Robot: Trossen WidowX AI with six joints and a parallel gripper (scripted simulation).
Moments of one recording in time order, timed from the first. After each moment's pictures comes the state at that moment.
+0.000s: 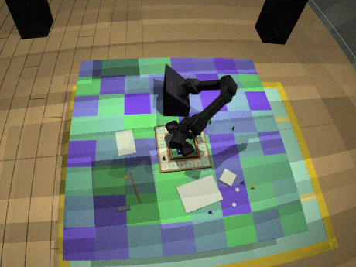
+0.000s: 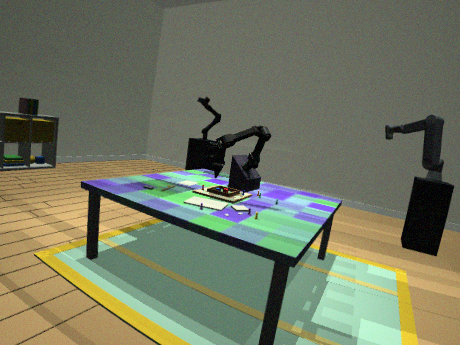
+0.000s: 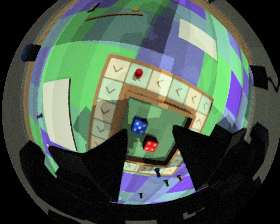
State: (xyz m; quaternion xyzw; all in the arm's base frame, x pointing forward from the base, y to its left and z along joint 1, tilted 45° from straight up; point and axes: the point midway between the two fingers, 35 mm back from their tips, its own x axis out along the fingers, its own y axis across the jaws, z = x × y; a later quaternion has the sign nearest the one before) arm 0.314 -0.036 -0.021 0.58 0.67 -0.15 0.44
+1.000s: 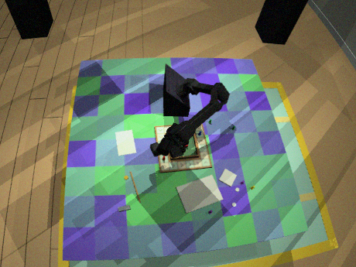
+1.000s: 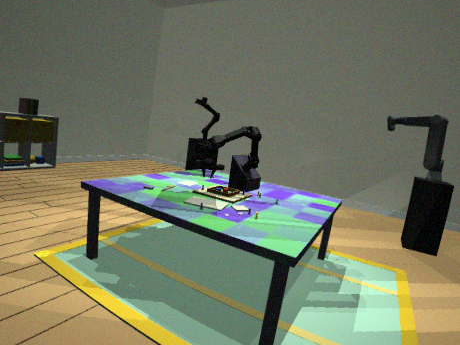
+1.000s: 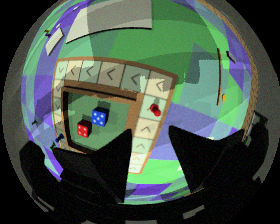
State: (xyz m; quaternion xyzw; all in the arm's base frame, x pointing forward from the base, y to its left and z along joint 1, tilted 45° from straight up) arm 0.342 -0.062 -0.063 0.14 0.58 0.35 0.72
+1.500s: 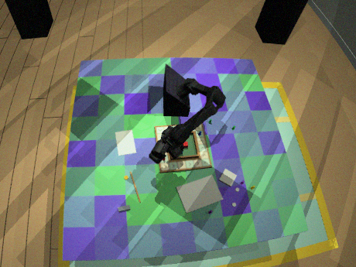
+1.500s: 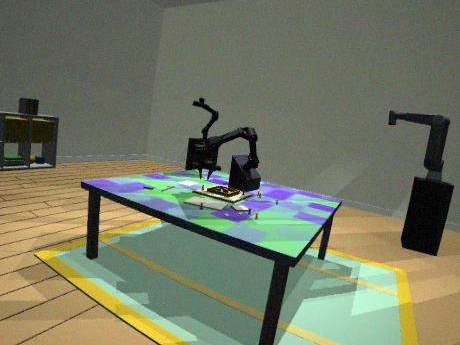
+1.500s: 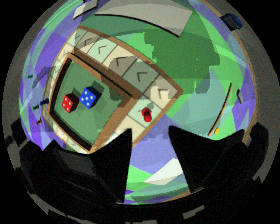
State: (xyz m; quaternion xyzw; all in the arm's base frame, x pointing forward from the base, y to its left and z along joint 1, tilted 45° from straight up) arm 0.351 -0.067 -0.083 -0.01 0.49 0.47 0.74
